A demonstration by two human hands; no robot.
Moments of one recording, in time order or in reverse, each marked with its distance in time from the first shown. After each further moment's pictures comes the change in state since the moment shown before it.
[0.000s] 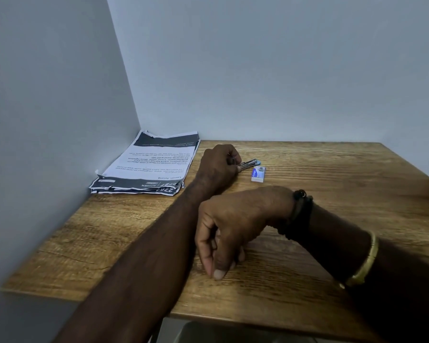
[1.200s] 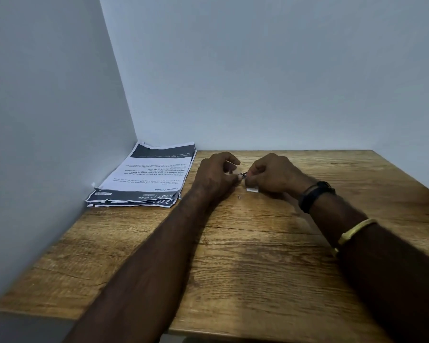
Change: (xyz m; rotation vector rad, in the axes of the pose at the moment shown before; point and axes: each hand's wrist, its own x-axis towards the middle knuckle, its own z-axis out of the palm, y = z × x) left_hand 0.000 0.002 0.000 -0.105 0.001 0.008; right_hand -0.030 0.101 -0.057 -0.018 1.021 0.519
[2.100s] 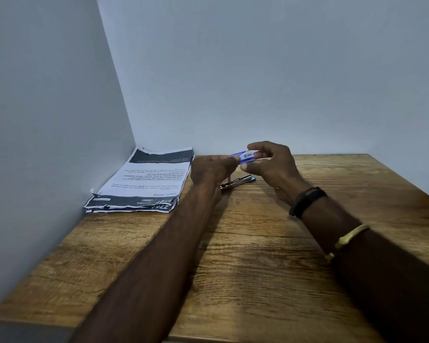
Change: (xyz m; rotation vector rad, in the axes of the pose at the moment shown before) left_hand -0.001 0.041 -0.002 -0.885 0.271 -0.499; right_hand -0.003 -0.009 0.006 0.626 0.340 -0.048
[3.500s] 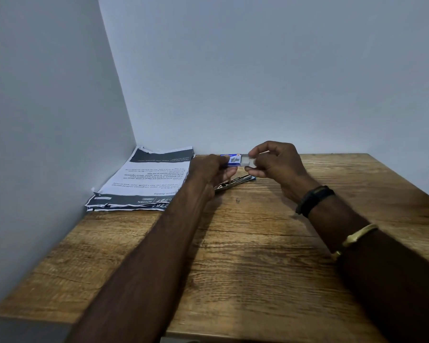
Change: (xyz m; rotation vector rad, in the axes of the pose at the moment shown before) left_hand 0.000 0.014 -0.011 -0.072 -0.117 -0.180; right_hand -0.003 -0.008 -0.010 0.206 -0.068 0.139
